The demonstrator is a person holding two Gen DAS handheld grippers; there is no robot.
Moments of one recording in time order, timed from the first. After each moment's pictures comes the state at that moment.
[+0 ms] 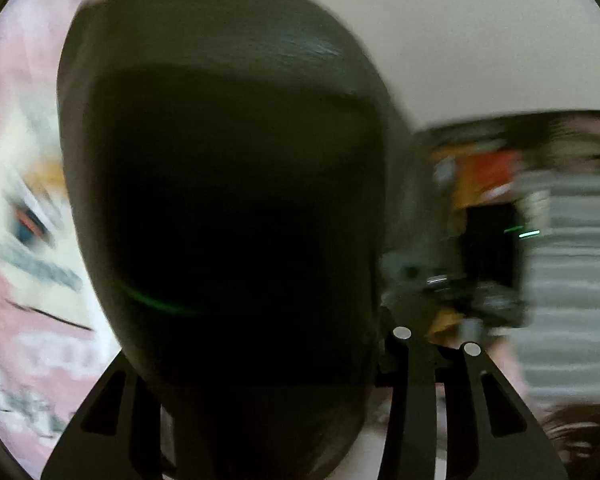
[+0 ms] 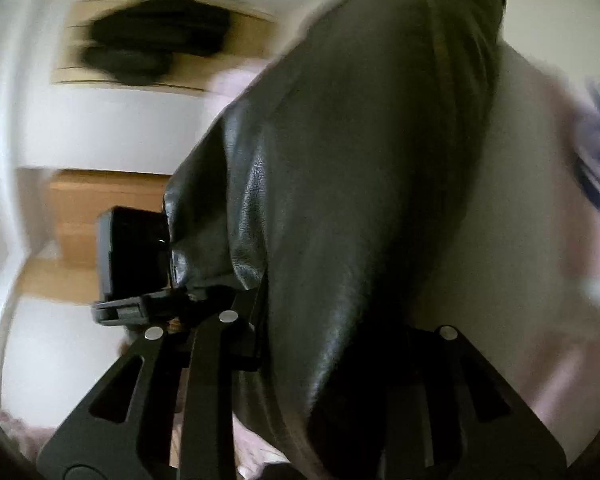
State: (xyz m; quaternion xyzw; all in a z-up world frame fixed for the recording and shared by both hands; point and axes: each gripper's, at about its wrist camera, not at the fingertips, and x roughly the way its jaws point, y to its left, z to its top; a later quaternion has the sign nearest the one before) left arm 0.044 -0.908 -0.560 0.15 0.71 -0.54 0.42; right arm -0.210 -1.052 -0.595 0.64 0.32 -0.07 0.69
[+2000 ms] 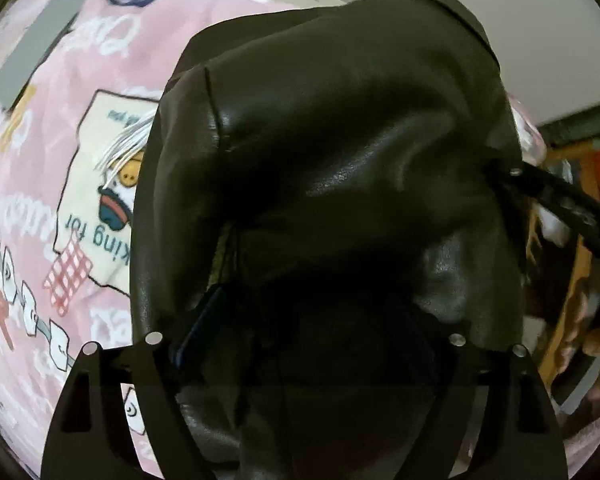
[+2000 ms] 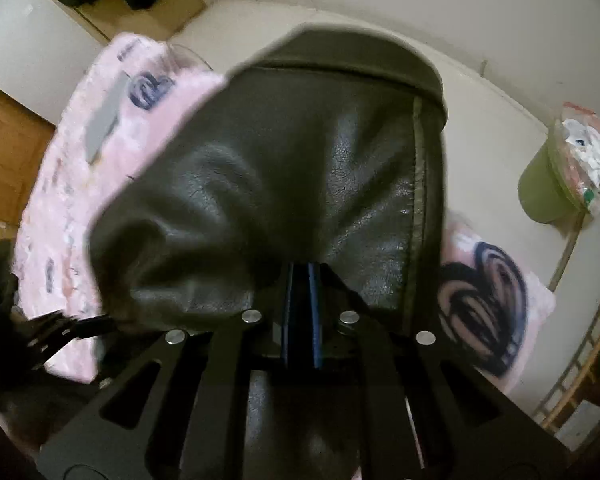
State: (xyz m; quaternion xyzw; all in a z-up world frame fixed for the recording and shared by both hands) left arm 0.029 -0.933 -0.544 0.28 0.63 -0.42 0.59; right arm -0.102 -1.099 -0.579 0.37 0.49 -0.27 0.74
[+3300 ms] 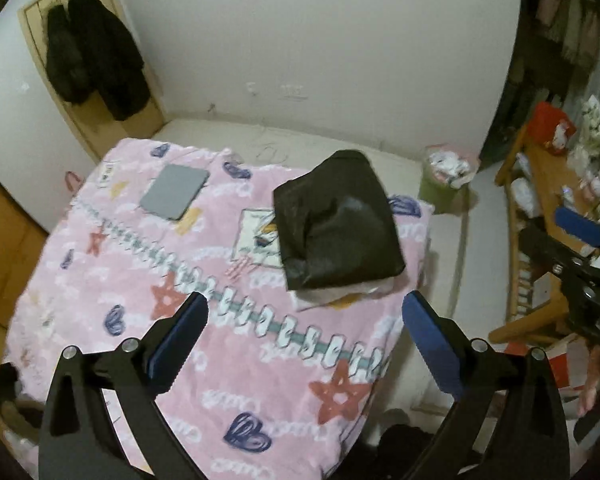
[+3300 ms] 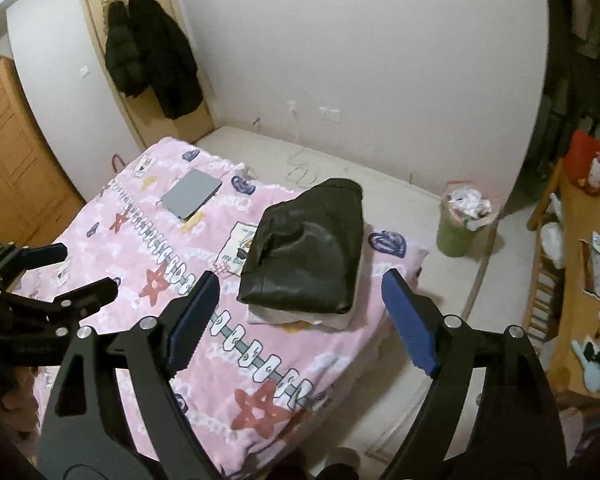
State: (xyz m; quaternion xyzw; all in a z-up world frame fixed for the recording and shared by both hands) left arm -0.139 -0.616 -0.155 0.32 0.35 -0.48 0.74; right arm -0.315 -0.728 -0.192 0.26 0.31 -0.40 0.82
